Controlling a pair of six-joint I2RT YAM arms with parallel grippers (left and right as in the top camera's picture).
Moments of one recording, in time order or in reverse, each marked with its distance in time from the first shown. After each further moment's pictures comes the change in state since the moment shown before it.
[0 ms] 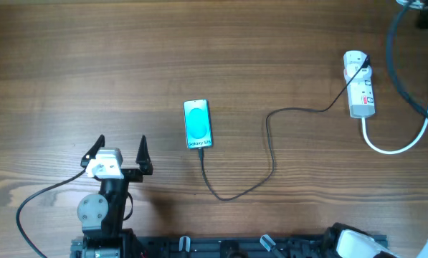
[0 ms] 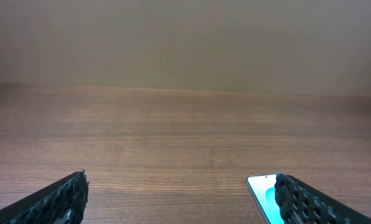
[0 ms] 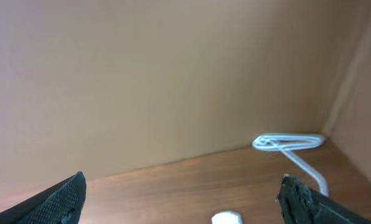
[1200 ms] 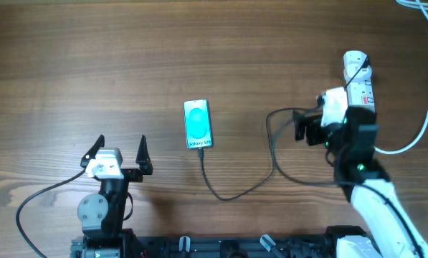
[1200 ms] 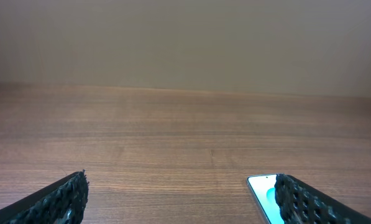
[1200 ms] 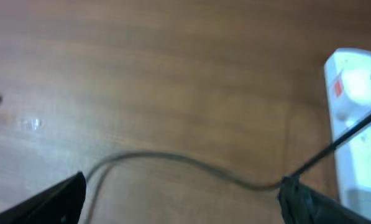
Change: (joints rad) left arm 0.000 0.000 0.000 0.000 -0.003 0.000; right arm 0.320 -0.208 -1.333 0.790 0.048 -0.206
